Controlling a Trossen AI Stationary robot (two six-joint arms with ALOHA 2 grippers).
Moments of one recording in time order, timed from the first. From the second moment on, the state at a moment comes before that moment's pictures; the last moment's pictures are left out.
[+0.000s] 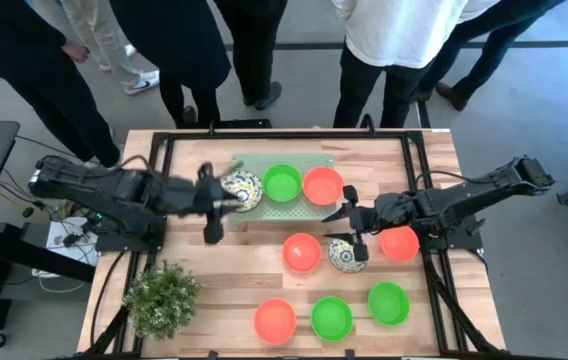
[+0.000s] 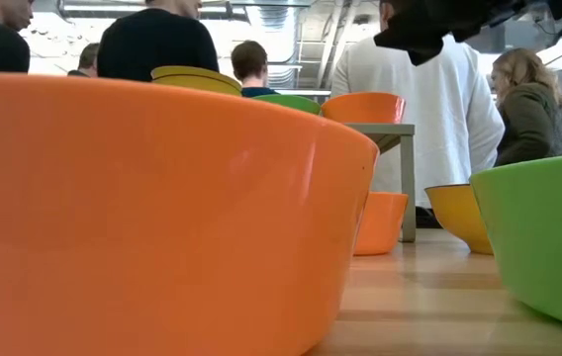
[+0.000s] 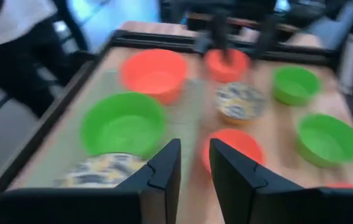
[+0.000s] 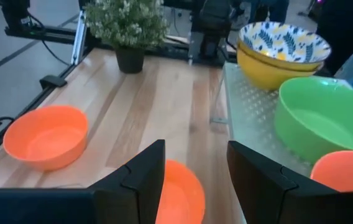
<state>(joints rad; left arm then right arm) -0.28 1.08 1.14 -0.59 -0.42 -0.16 0.24 1.05 0.64 0.06 0.16 -0.05</state>
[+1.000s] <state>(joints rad) -0.50 1.19 0.68 0.00 -0.42 -0.16 0.36 1.78 1.07 -0.23 0.15 0.17</state>
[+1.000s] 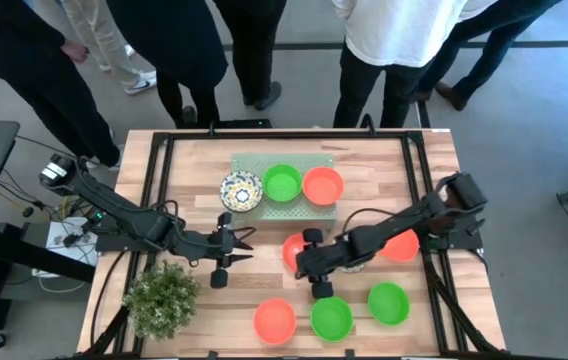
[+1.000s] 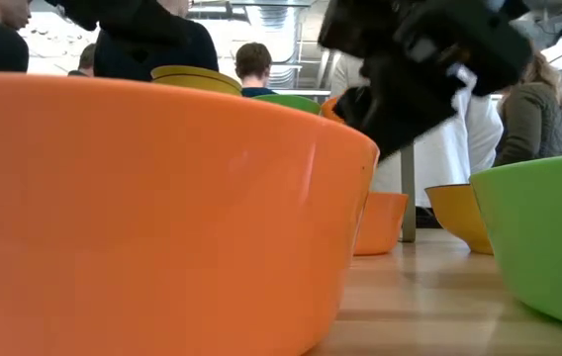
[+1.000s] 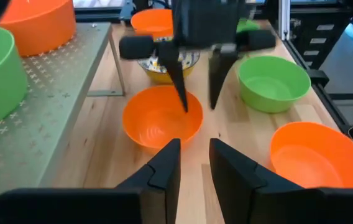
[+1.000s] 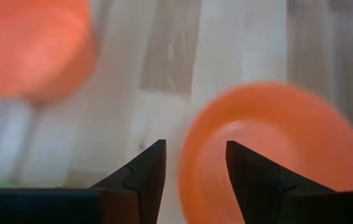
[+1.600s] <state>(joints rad) -0.50 1.18 0.68 0.03 -0.41 -0.16 0.34 1.88 1.17 -0.41 0.15 0.17</state>
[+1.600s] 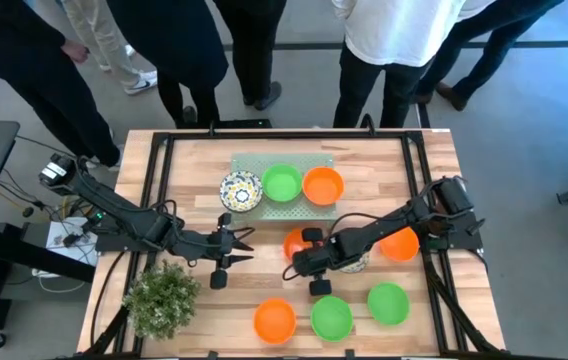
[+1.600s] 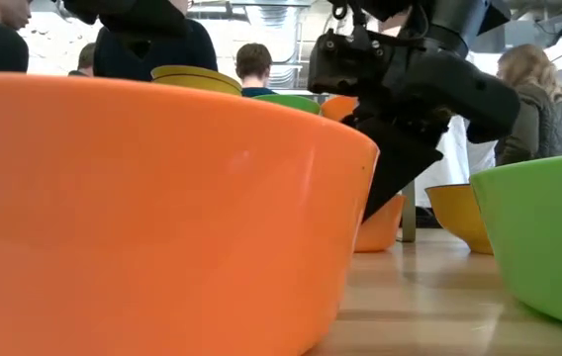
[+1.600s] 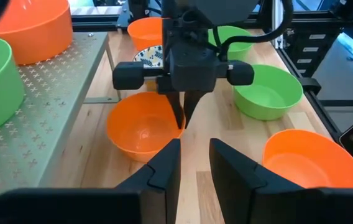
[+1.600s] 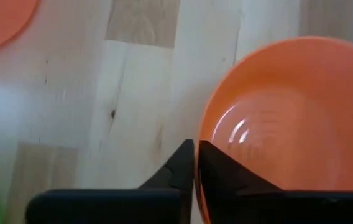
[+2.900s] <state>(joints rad) -0.50 1.18 0.68 0.03 -0.41 -0.17 0.40 1.81 1.97 -1.57 0.54 0.10</state>
